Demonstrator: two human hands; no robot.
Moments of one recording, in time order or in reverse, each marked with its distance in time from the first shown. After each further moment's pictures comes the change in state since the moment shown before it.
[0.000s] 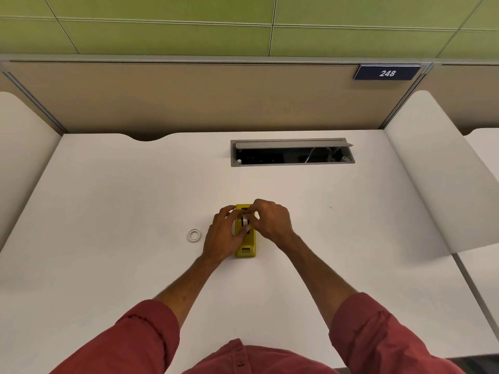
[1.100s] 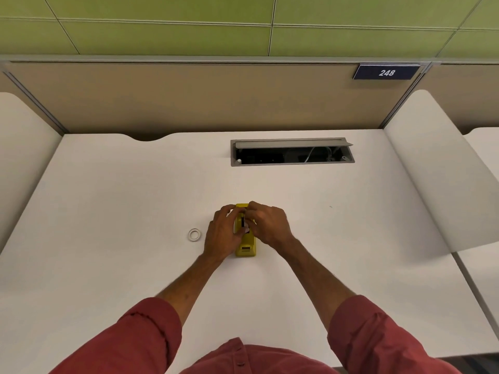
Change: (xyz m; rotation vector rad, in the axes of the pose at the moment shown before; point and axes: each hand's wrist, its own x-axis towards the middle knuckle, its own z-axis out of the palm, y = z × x) left_hand 0.002 0.004 -0.001 0.089 0.018 0.006; right_hand -0.013 -0.003 0.003 -0.146 0.069 -0.246
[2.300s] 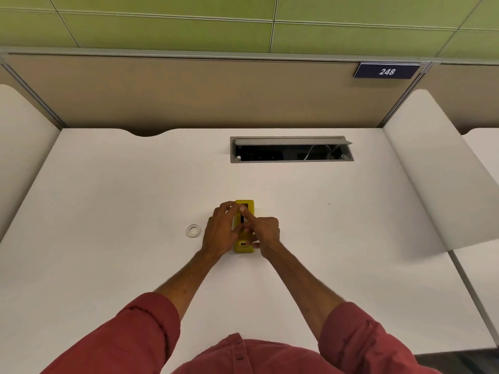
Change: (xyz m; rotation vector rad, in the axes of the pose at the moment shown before) left_hand -0.004 -0.004 -0.003 0.034 -0.004 0.056; right_hand -0.012 -0.032 0.017 1.289 -0.085 1.130
